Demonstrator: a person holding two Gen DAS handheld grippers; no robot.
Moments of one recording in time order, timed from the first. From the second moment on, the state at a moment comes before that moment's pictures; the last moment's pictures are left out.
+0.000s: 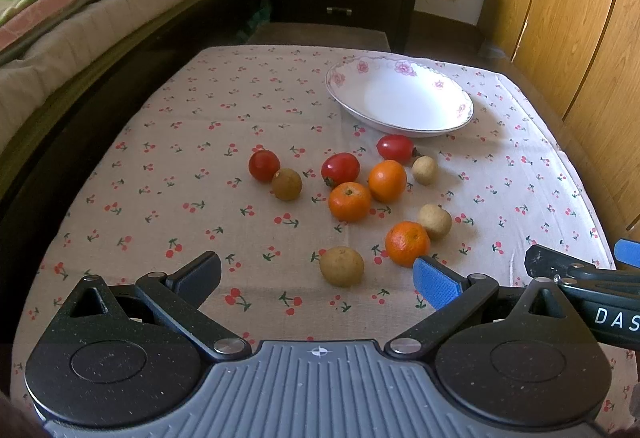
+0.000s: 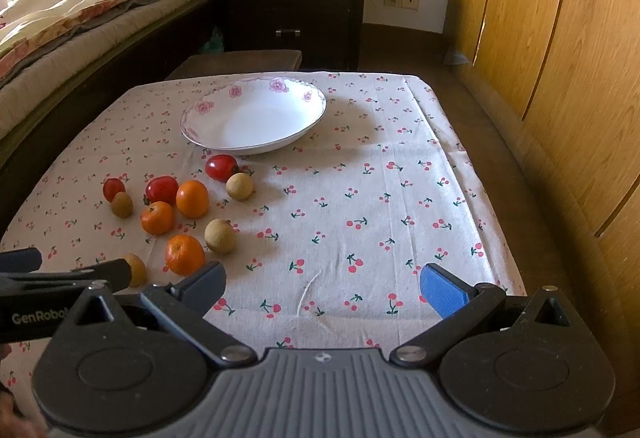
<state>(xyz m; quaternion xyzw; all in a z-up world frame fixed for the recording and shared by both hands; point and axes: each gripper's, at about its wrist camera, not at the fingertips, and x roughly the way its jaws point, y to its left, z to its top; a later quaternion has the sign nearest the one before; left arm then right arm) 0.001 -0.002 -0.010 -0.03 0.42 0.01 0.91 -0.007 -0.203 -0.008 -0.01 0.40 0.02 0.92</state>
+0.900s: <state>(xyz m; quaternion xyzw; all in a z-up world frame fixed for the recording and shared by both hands) 0.001 0.002 -0.017 -0.02 0.43 0.01 0.90 -0.004 -0.197 -0.016 -0.01 0.41 0.03 0.91</state>
